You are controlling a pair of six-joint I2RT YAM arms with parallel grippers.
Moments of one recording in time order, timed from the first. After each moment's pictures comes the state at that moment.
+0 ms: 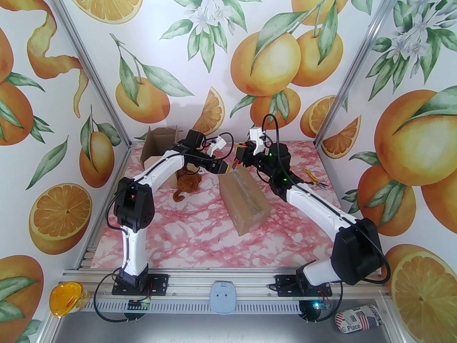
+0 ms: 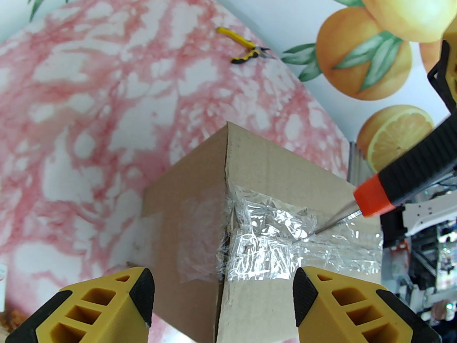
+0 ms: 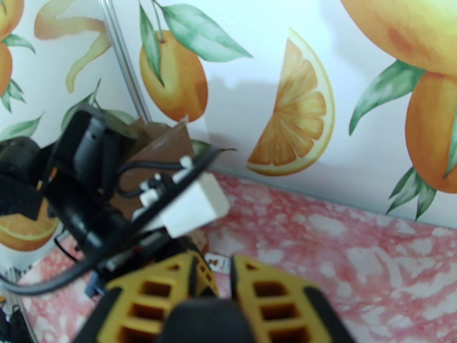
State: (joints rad) left arm -0.41 2.07 1.80 -0.68 0.86 0.06; right arm 0.41 1.49 1.10 0.32 -0.31 0.20
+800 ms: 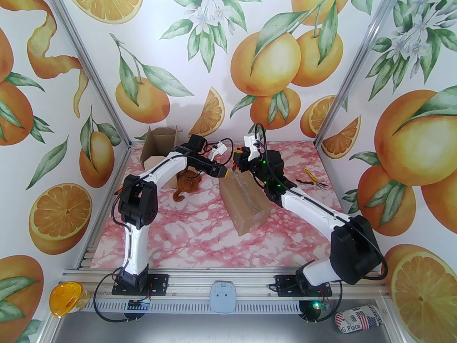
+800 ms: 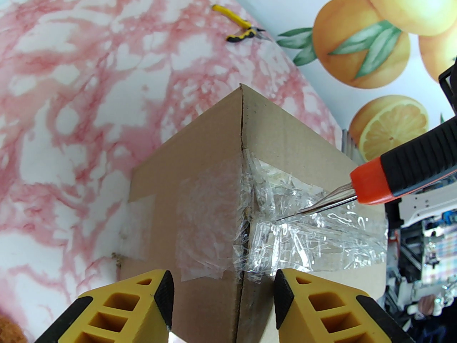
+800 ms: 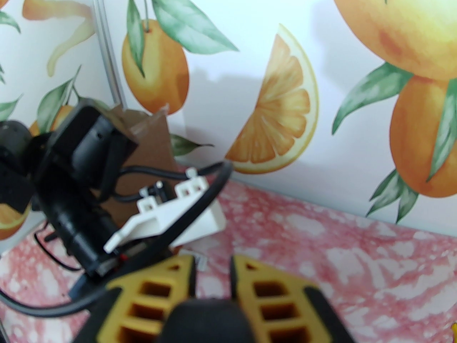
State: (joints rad) left arm -0.41 2.11 1.79 -0.69 0.89 0.08; right arm 0.47 1.50 1.01 0.42 -0.16 0.11
